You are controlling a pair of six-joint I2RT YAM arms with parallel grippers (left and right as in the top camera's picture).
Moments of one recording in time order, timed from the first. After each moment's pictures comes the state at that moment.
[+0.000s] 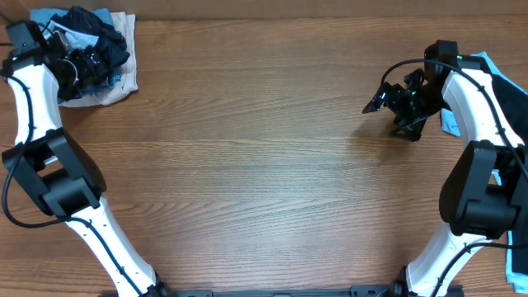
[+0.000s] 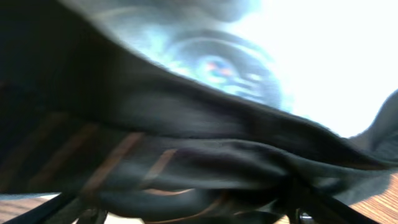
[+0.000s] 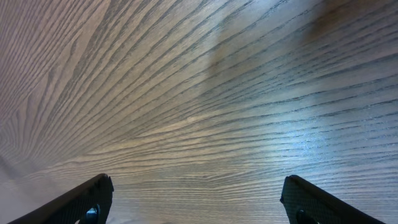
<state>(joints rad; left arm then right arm) 0.43 2.39 2.14 -0.82 0.32 -0.24 -0.15 2.02 1.63 -1.16 -0.43 0.38</state>
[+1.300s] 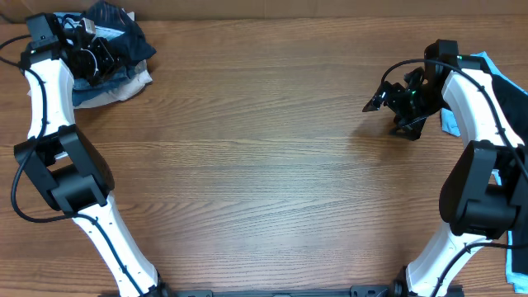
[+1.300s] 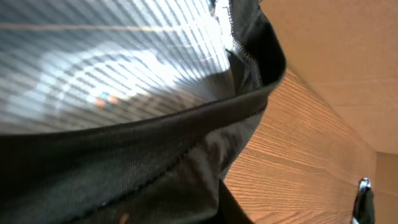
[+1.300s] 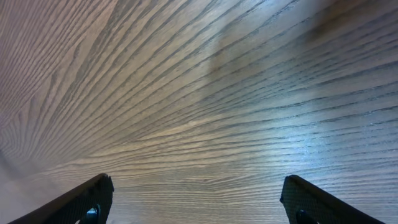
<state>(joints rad) 0.37 2.39 2.14 -0.80 0.66 -0.29 -0.15 2.02 1.63 -1.15 -0.43 0.38</state>
